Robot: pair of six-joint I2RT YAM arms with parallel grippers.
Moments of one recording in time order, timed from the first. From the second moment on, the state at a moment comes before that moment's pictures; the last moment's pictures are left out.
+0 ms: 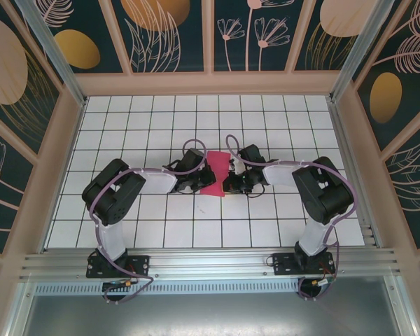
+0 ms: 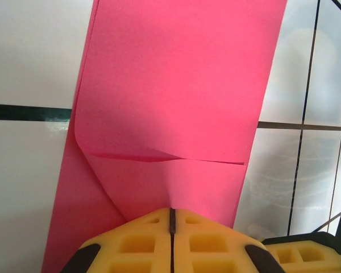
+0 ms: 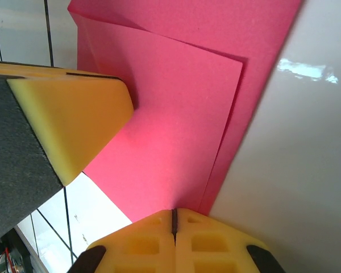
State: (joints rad) left arm -0.70 1.89 0.92 0.12 0.23 -0.99; right arm 0.53 1.78 0.85 -0.18 -0.58 0.52
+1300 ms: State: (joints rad) left arm -0.69 1.89 0.91 0.15 0.25 -0.97; right arm 0.57 1.83 0.88 -0.16 -0.66 0.51
